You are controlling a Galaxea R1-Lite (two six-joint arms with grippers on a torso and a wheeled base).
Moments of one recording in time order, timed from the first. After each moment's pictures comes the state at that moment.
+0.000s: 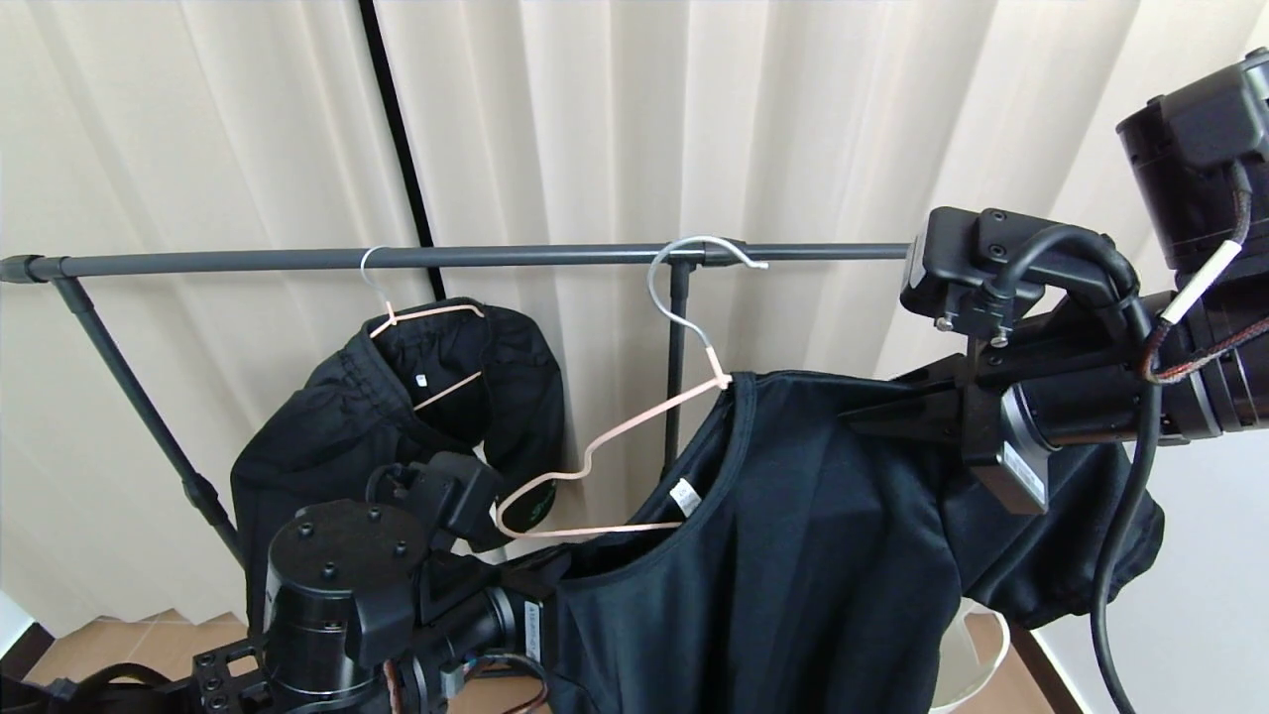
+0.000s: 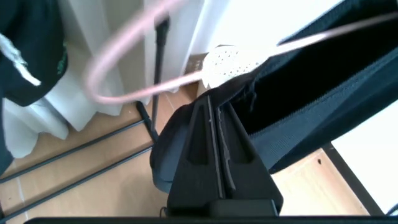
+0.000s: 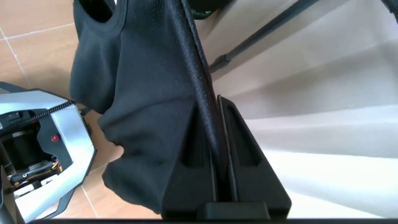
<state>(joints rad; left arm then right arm) -0.76 1.71 -0.37 -0.94 0.19 -0.29 0.60 1.53 -1.34 0.49 0.11 -0.58</state>
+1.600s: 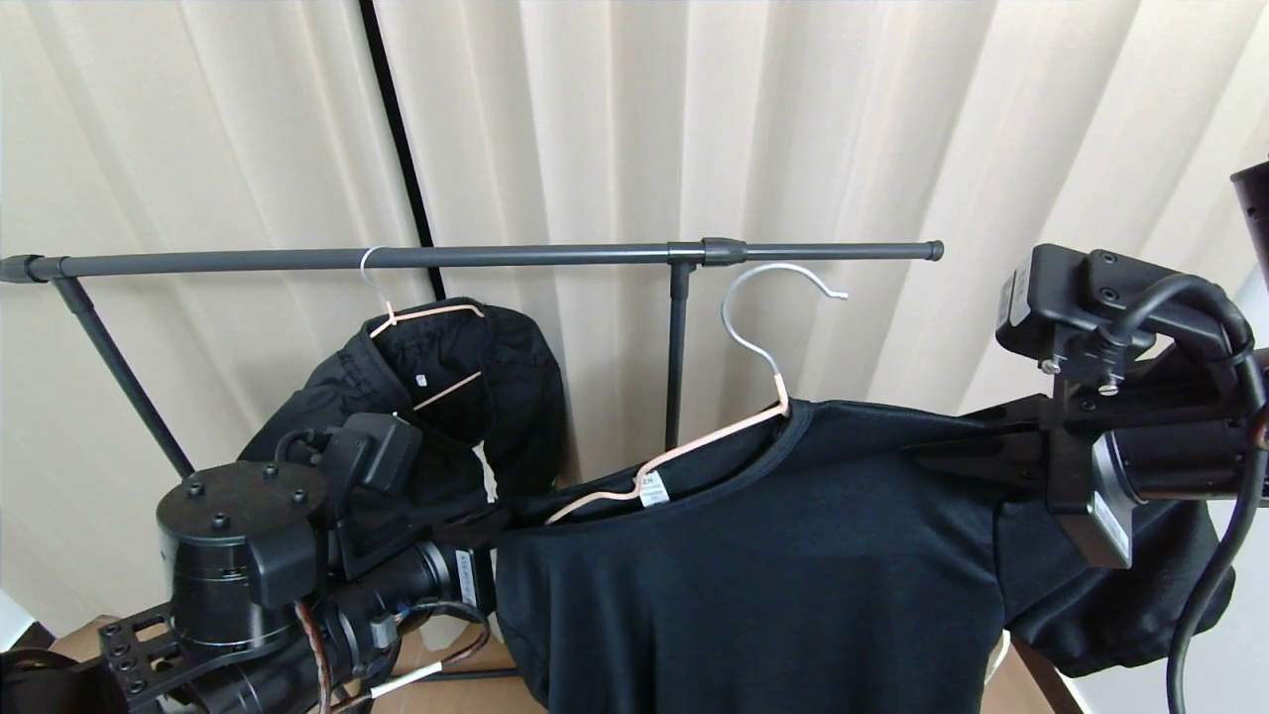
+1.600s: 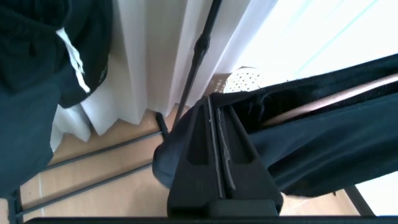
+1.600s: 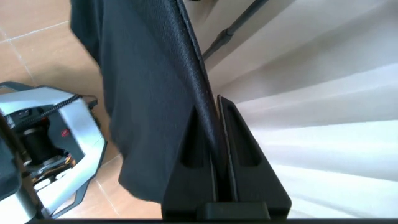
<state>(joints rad) -0.61 1.62 -0.35 -0.94 0.16 -0.25 0.54 1.39 -1.16 0.42 0.11 -0.53</state>
